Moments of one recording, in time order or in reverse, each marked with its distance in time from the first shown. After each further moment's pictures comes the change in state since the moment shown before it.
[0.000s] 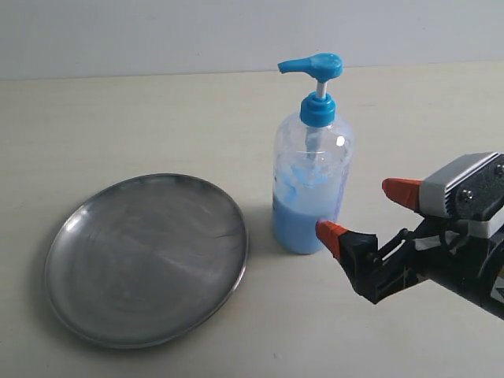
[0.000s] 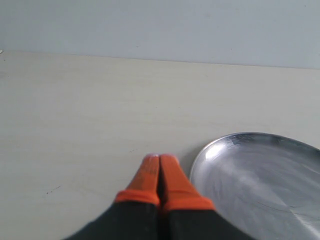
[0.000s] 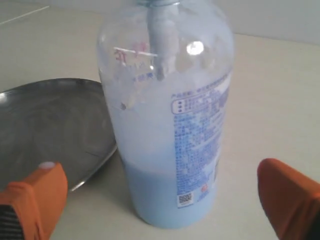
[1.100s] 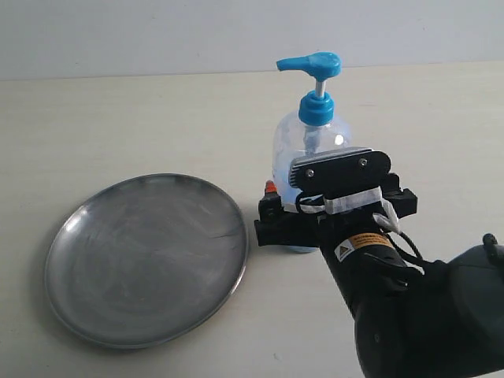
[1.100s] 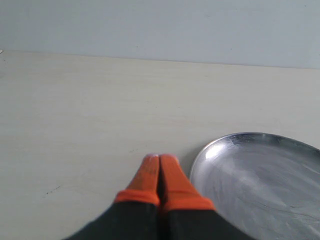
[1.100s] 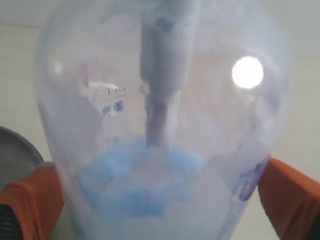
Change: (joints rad) left arm 0.000 0.000 0.000 0.000 0.000 0.000; right arm 0.551 0.408 -0.401 1.158 -0.127 -0.444
